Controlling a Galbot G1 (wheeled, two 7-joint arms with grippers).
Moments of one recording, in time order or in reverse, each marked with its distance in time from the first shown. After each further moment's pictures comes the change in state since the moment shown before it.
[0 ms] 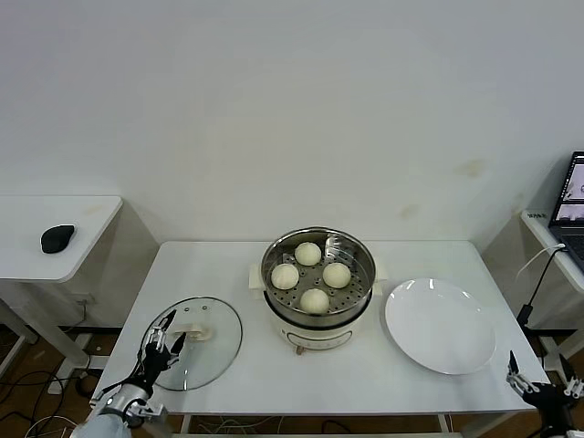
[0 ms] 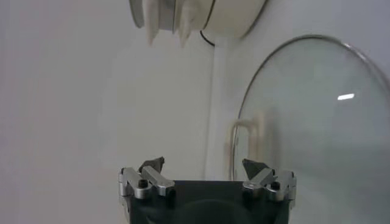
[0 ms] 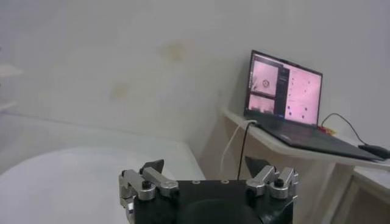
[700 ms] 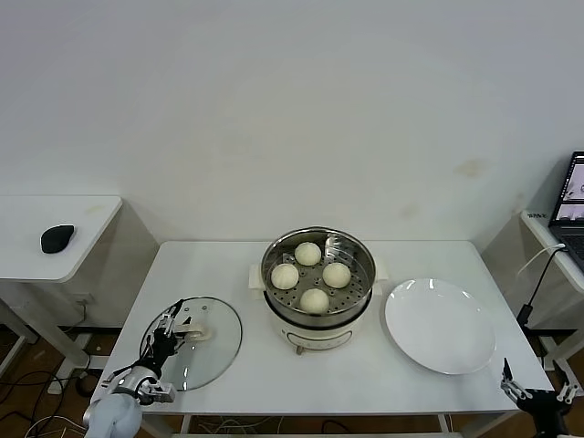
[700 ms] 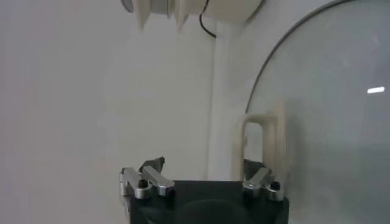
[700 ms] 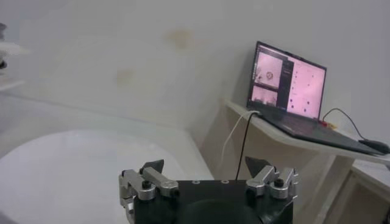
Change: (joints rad) left arm -0.127 -0.010 0.054 0.121 0.008 0.009 0.007; right arm -0.005 0.015 -0.015 -0.017 -0.048 0.013 -0.001
